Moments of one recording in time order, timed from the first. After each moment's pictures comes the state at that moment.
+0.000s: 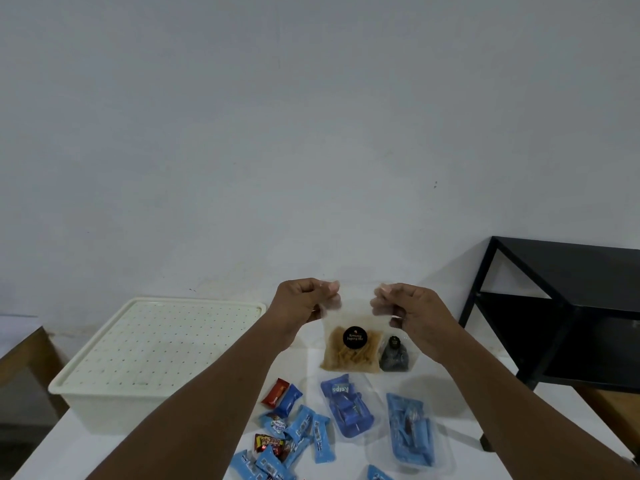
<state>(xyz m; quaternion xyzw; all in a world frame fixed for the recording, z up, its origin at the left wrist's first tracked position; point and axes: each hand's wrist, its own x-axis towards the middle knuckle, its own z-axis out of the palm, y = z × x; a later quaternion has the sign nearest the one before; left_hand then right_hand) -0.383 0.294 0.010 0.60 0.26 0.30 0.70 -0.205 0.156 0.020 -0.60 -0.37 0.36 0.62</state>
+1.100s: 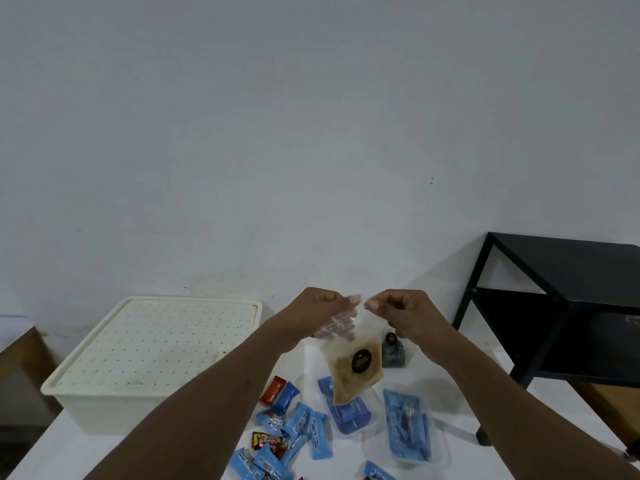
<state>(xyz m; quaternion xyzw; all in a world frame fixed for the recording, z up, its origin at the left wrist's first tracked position) -0.373 0.281 0.012 0.73 0.24 0.13 0.63 -0.206 0.153 0.015 -0.67 -0.44 0.29 0.53</state>
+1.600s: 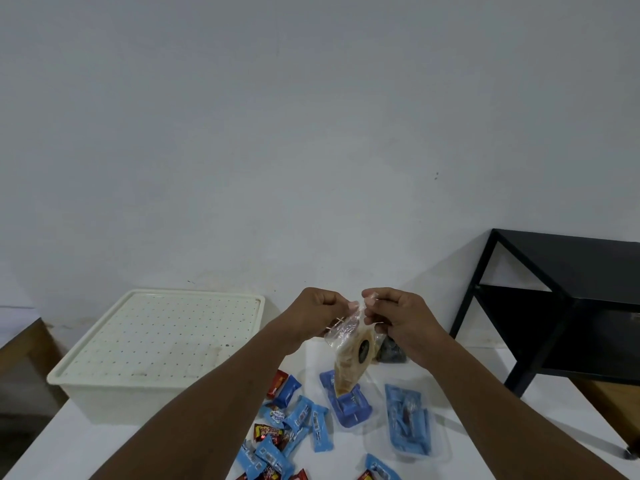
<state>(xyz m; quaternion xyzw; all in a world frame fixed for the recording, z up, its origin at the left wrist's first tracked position) -0.373 0.280 -0.004 0.70 0.26 0.17 0.64 -0.221 0.160 -0.002 -0.60 -0.34 0.37 0.62</state>
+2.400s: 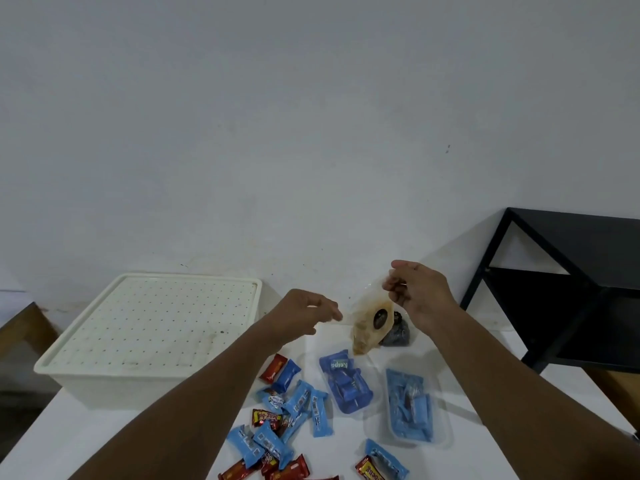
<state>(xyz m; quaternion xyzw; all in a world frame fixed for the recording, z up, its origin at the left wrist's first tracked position) -0.370 0.306 -0.044 0.74 0.30 0.15 0.59 -0.177 0.193 -0.006 -0.60 -0.14 0.35 0.71</state>
